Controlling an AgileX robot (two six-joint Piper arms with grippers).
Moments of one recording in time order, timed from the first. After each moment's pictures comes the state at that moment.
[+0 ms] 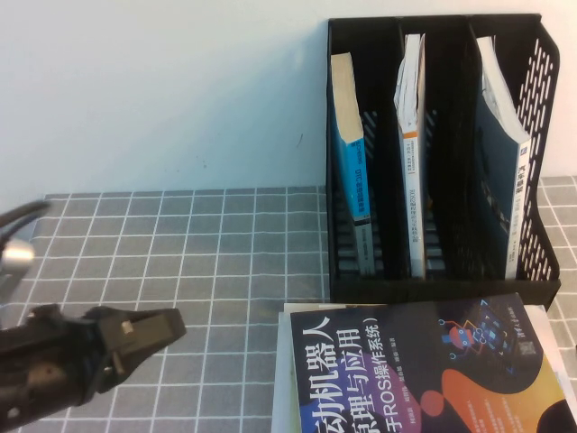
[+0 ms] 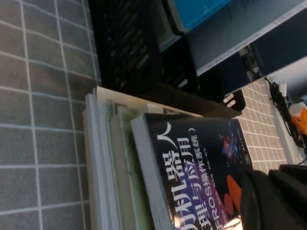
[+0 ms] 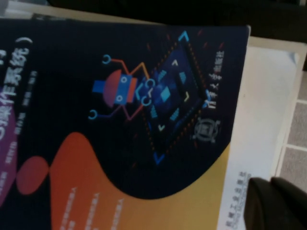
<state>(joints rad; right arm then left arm) -0.01 1.16 -0.60 0.68 0.67 -0.68 -0.05 0.96 -0.49 -1.44 0.74 0.76</state>
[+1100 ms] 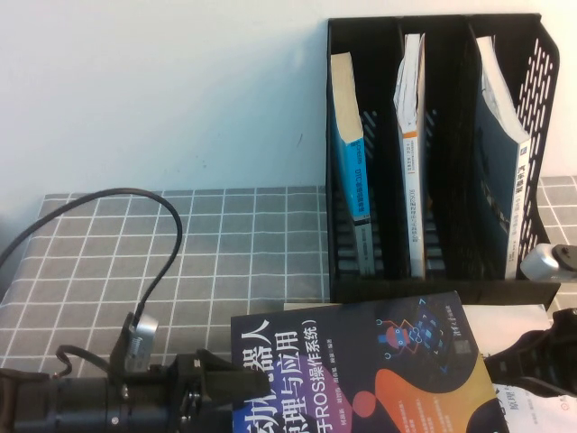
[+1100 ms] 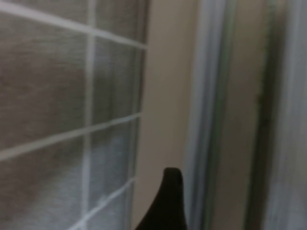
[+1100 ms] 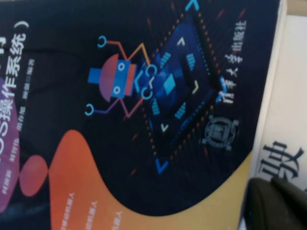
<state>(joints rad) 0.19 1.42 -0.61 1.03 0.58 -0.86 -0.05 1.85 -0.51 -1.70 1.16 1.23</state>
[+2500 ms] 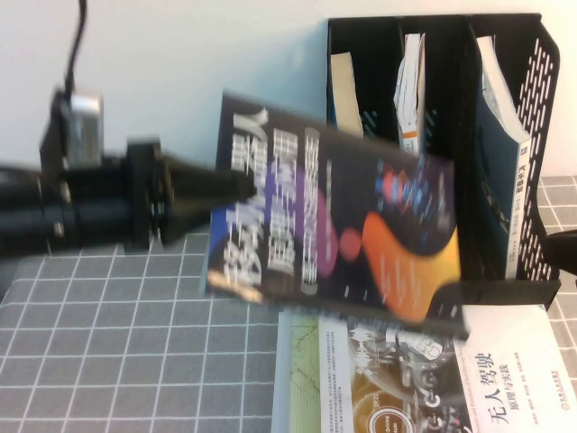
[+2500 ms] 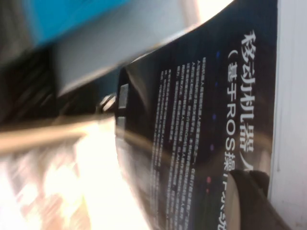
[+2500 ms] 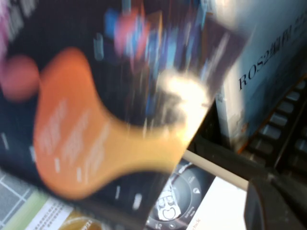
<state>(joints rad) 0.17 1.08 -0.79 0.75 0.61 -0.79 -0.04 1.37 -0.92 -1.57 1.14 0.73</state>
